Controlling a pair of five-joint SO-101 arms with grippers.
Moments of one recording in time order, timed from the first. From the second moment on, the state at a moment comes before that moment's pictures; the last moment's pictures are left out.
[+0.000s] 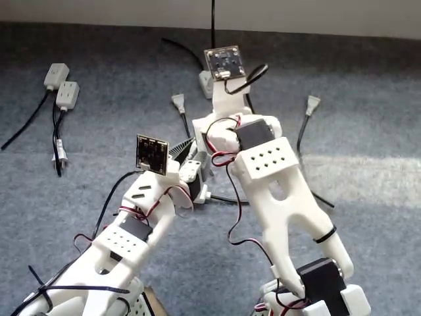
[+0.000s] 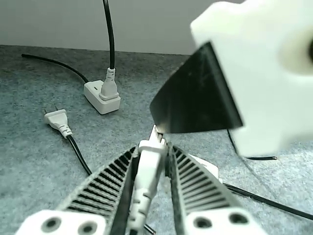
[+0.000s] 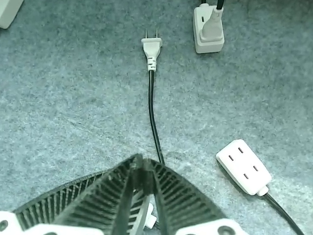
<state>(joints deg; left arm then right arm) 23.3 -46.1 80.9 -17.6 16.4 -26.1 -2.5 11.4 59.6 -5.6</state>
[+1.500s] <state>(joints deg) 23.3 -48.1 36.1 64.1 -0.9 -5.3 -23.6 58.9 36.4 -10.8</state>
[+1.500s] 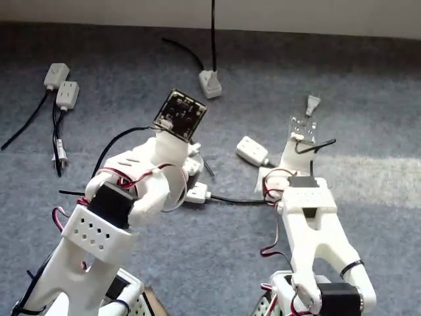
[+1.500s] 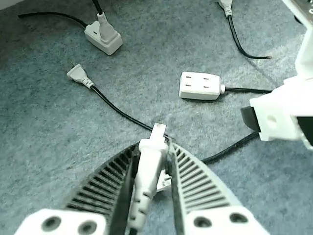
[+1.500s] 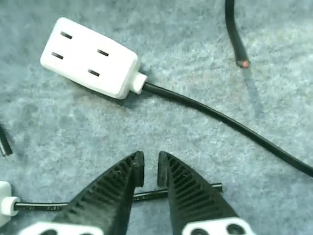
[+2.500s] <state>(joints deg) 16.7 10.6 -8.0 99.5 14.8 -6.9 -23.6 62.7 32.1 -9.2</state>
